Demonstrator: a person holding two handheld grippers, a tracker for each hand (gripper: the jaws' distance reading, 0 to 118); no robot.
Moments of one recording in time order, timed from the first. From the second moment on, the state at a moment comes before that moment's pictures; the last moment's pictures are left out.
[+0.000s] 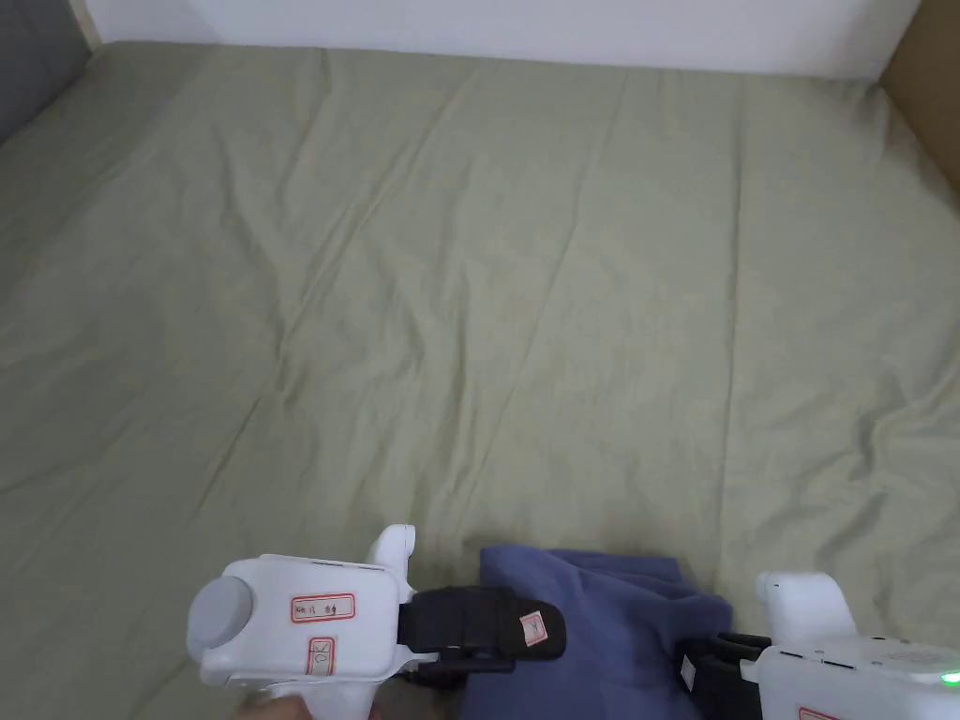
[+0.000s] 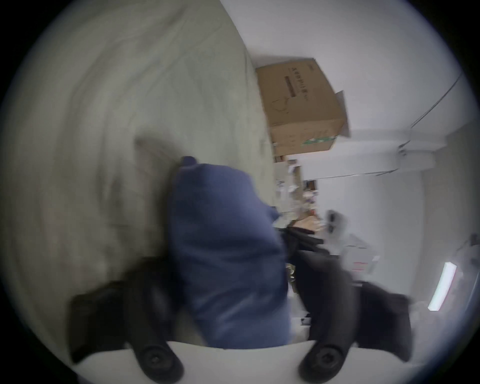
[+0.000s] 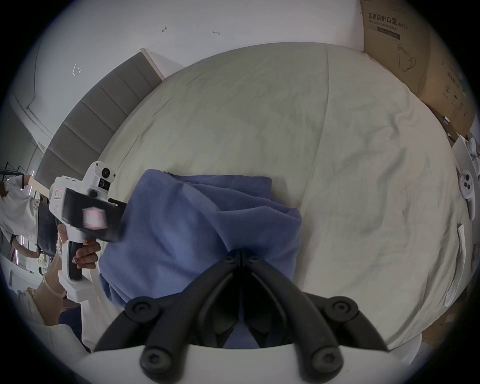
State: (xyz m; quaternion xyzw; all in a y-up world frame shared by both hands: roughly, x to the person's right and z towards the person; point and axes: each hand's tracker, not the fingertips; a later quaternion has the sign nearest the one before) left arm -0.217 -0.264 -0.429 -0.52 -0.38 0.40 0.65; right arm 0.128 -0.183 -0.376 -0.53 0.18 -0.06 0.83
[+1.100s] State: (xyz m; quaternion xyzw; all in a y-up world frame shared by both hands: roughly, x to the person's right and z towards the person) left arm -0.605 -0.158 -0.500 -0.60 0.15 -0.08 0.78; right arm 0.092 -0.178 -0.402 -0.53 0.18 -0.05 0.83
